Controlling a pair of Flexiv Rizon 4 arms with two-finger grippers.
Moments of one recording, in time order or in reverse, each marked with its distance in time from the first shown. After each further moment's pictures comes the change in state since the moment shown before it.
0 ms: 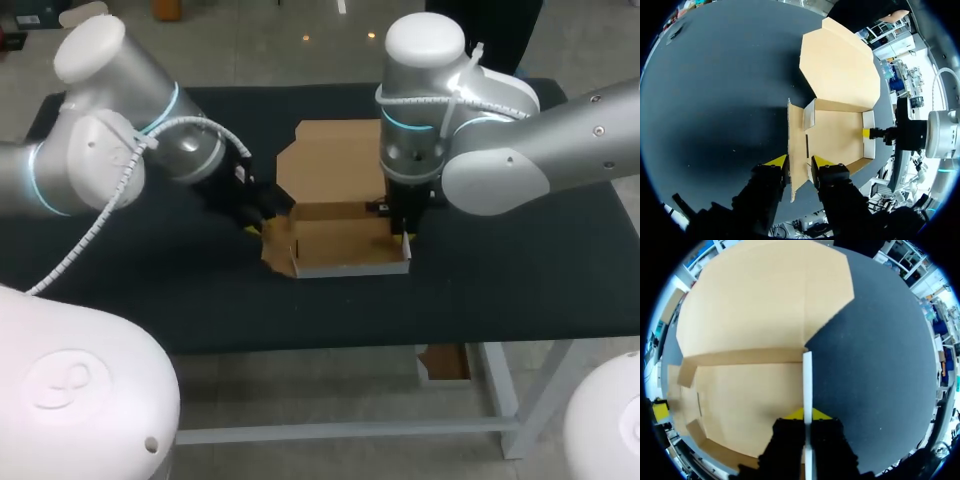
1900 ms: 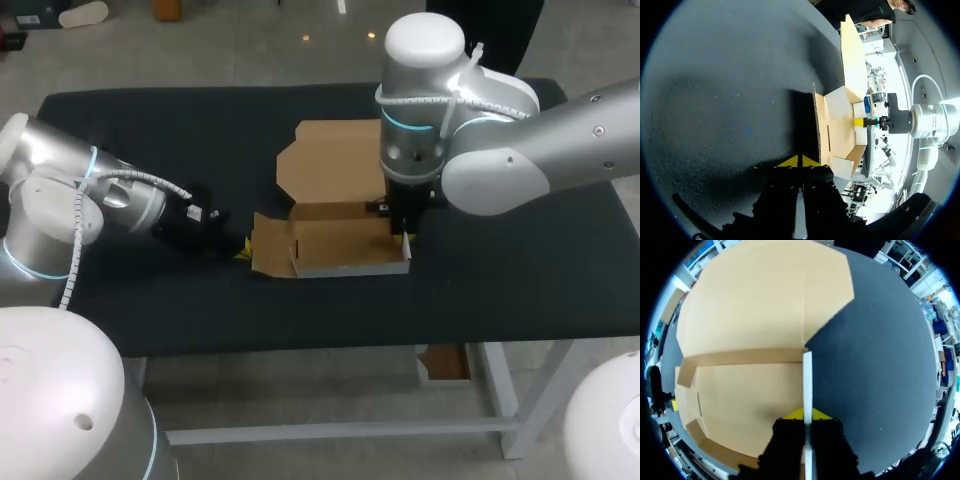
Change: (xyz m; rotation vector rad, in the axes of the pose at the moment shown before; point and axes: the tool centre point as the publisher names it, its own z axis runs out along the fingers) left arm -0.051 0.013 0.046 -0.052 0.389 0.033; right arm 0.000 0.000 0.000 0.000 0.000 0.000
